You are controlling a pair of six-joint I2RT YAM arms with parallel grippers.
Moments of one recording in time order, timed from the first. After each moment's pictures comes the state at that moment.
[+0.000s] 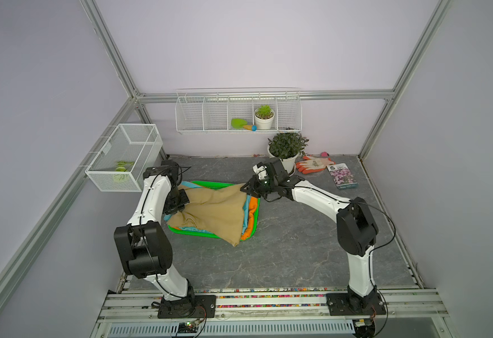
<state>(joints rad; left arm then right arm) 0.08 1.67 1.49 -1.28 -0.10 -0.39 0.65 2.03 1.64 -0.26 -0.55 0.92</state>
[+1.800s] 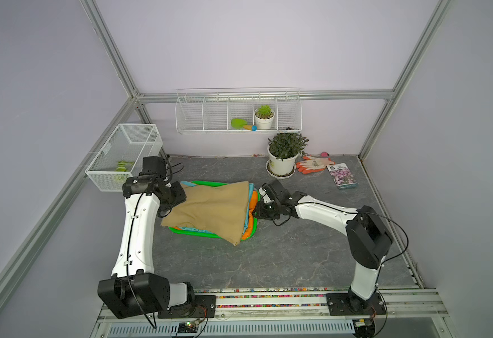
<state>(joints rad) 0.09 1.35 1.47 -1.22 0.14 -0.37 0.75 1.87 1.36 -0.47 -0.24 0.67</state>
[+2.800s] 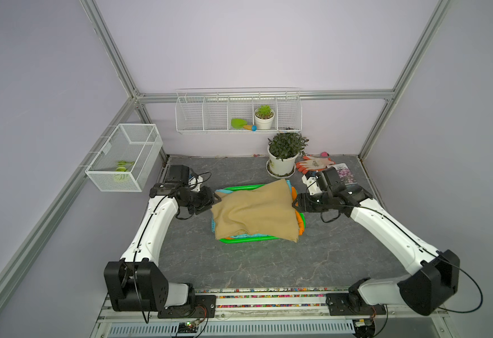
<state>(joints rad) -0.06 1.36 1.24 -0.95 0.53 -0.44 0.48 1.37 1.23 -0.82 -0.25 0.37</state>
